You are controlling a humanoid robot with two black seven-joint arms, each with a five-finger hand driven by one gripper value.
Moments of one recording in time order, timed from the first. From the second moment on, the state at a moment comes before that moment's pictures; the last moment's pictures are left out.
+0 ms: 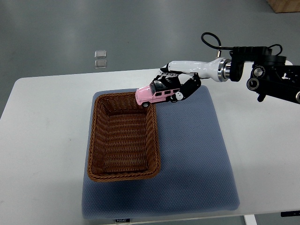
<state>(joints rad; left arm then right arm) -0.04 0.00 -0.08 -0.16 0.11 -0.11 0.02 1.31 -0.47 -0.05 1.19 -0.98 0.16 0.19</state>
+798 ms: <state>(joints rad) -0.04 0.00 -0.08 -0.17 0.11 -0.11 0.02 1.25 -0.11 -0.18 0.95 -0.99 0.11 0.18</state>
